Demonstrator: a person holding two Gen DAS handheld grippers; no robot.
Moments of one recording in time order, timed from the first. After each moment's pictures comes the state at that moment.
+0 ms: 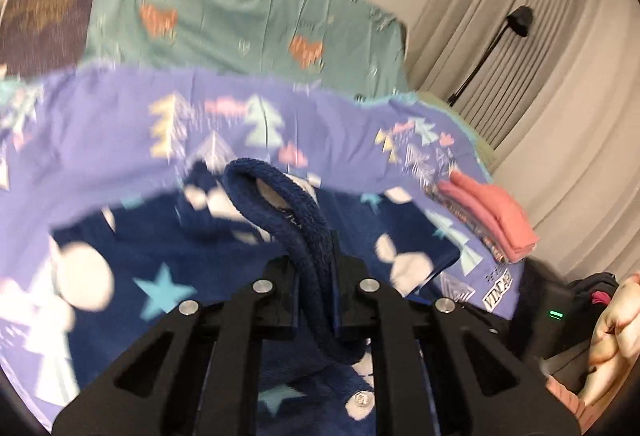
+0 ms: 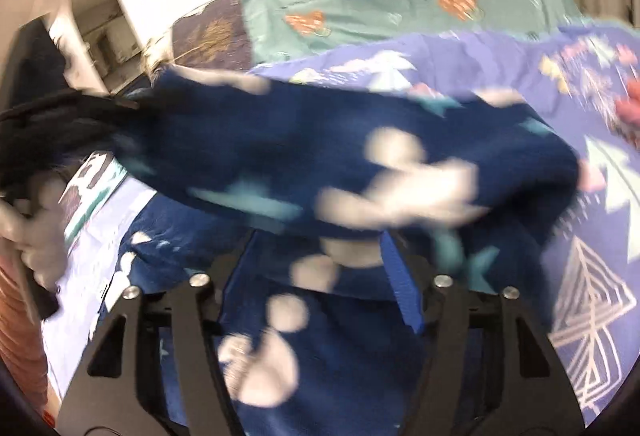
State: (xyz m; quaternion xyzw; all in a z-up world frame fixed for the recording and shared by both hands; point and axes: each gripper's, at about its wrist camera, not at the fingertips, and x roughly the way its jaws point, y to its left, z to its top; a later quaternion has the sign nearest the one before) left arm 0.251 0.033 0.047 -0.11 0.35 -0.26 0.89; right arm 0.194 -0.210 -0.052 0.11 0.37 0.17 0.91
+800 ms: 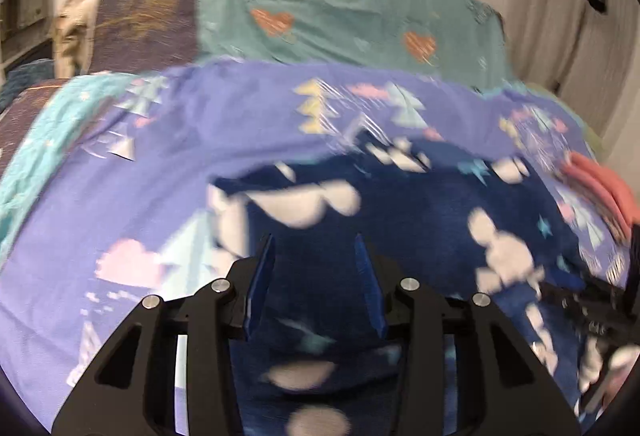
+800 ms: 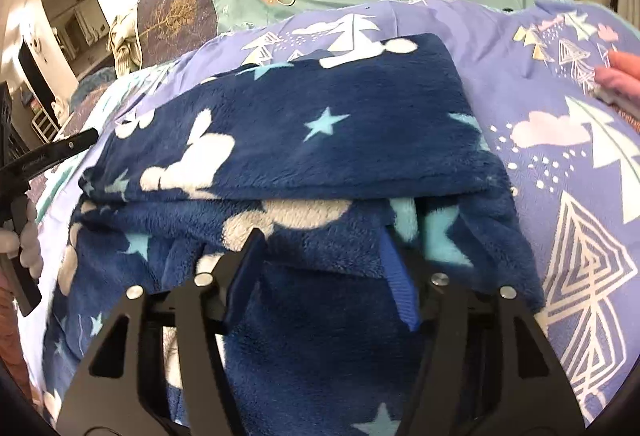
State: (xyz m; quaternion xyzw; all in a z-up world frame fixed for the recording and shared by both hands) left arm 0.238 0.099 -0.028 -0.02 0.38 -0.08 0.92; right arm 0.193 -0.208 -0.085 0.07 0.41 0.13 0.90
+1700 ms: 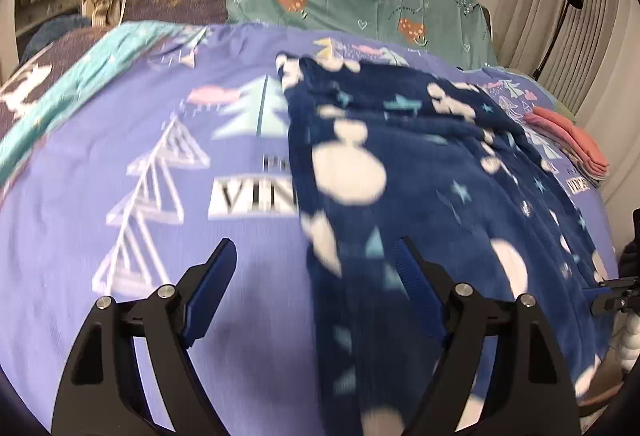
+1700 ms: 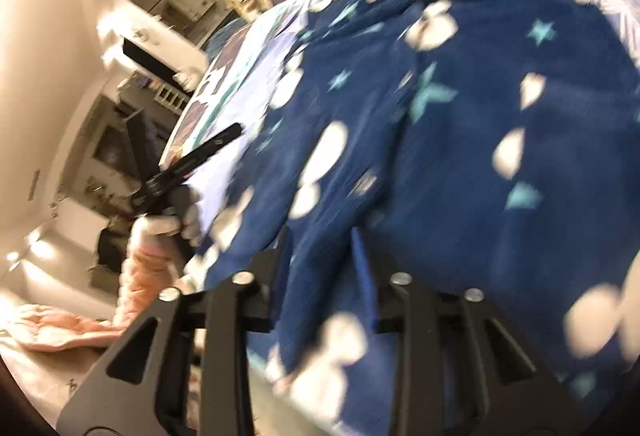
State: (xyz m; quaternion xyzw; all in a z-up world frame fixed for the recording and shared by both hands) left arm 0.017 0.157 -0.058 -0.07 0.38 -0.08 0.92; right arm -0.029 -0.188 -0.074 0.20 0.49 0.37 0.76
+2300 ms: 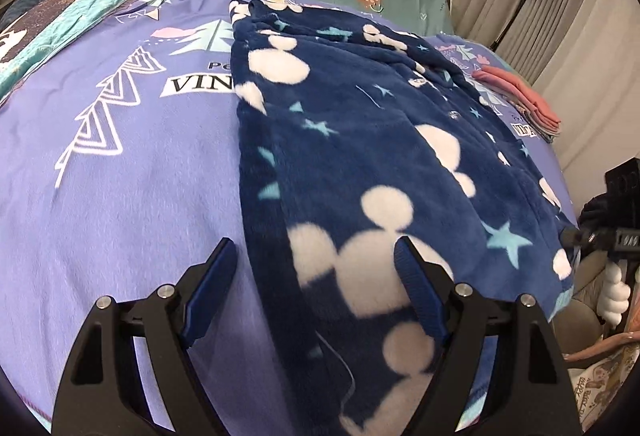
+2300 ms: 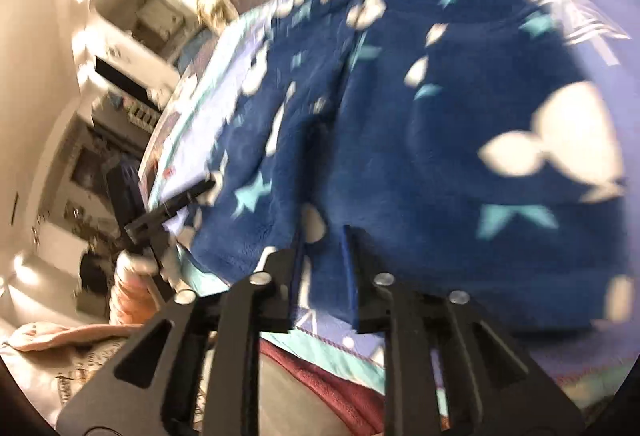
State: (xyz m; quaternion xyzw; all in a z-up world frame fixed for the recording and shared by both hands) left arm -0.061 0.134 -0.085 -0.08 0.42 -0.15 0.89; right arm -0.093 -0.239 -0.068 0.22 0.47 0.29 0.81
